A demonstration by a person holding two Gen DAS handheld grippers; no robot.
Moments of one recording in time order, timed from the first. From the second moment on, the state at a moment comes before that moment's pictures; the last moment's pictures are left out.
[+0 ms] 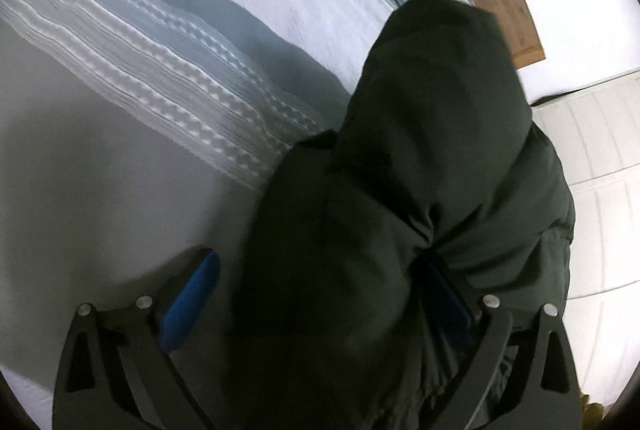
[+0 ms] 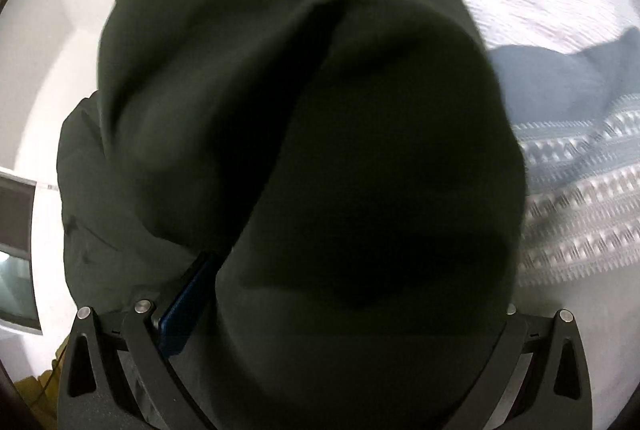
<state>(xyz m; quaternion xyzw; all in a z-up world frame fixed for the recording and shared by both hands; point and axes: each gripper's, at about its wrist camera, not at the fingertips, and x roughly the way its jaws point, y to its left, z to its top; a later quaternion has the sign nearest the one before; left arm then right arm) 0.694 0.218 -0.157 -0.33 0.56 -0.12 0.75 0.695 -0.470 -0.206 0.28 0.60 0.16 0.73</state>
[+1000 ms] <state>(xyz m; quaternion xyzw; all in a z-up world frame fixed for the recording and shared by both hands) 0.642 0.139 -0.133 -0.48 0.47 -0.25 0.69 0.685 -0.417 -0.176 0.33 0.55 0.21 0.74</state>
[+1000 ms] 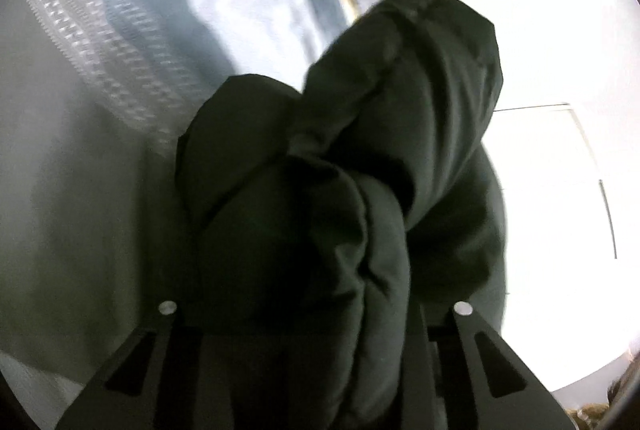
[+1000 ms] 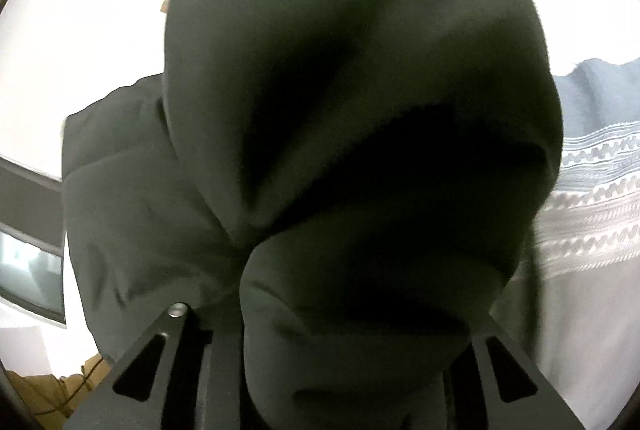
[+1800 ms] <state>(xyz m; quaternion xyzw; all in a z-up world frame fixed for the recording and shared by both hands) 0.466 0.224 0.014 -0.54 0.37 -0.26 0.70 0.549 -0.373 0.009 0.39 0.50 0.23 0.74</state>
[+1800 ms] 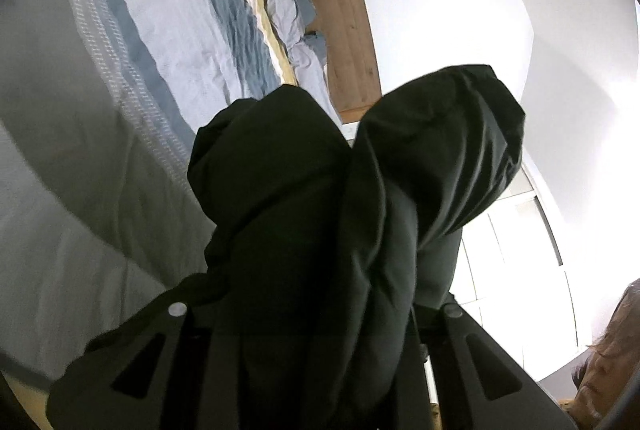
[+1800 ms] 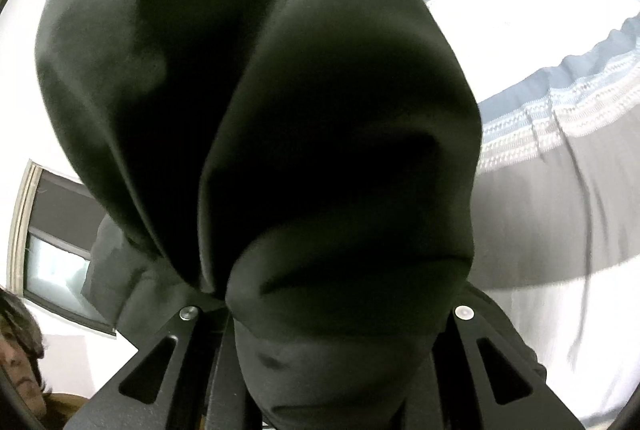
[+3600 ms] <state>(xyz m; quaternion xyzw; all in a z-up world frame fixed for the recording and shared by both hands) 0.487 0.292 -0.103 -0.33 0.32 -0.06 0.89 0.500 -0.438 -0.073 0.25 0.33 -0.04 0.91</state>
